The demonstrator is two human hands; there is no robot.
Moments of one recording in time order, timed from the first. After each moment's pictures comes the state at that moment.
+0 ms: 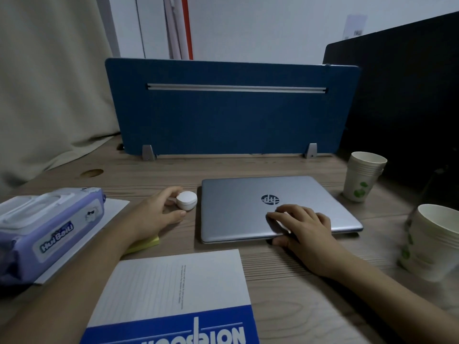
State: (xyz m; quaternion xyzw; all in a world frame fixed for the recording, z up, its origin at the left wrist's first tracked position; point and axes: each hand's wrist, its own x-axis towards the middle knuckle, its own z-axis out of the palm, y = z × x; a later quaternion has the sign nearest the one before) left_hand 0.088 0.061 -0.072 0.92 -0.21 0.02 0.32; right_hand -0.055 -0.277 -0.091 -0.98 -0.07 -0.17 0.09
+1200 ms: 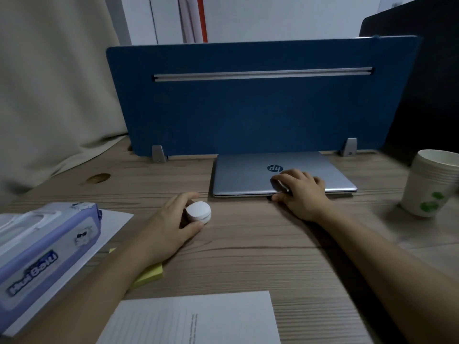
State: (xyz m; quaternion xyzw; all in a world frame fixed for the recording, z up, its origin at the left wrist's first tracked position) left_hand 0.100 0.040 -0.069 0.93 -0.21 0.05 0.28; right_hand 0.136 -0.292 -0.092 -0.98 -0.02 -0.19 0.11
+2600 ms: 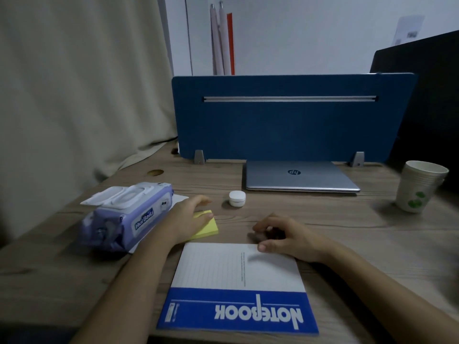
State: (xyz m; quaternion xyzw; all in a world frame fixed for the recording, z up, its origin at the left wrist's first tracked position) left_hand 0.048 0.113 -0.071 0.93 -0.16 0.06 0.34; right_hand -0.019 -0.175 -0.069 -0.92 -0.22 0.03 0.32
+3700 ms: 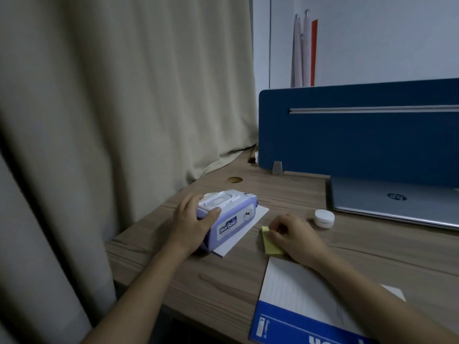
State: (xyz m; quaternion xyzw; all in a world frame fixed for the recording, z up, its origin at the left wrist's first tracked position) left_hand 0.006 0.250 -0.058 0.89 0.04 0.24 0.39; right_hand 0.044 -0.014 -0.071 -0.92 -0.22 -0.08 0.30
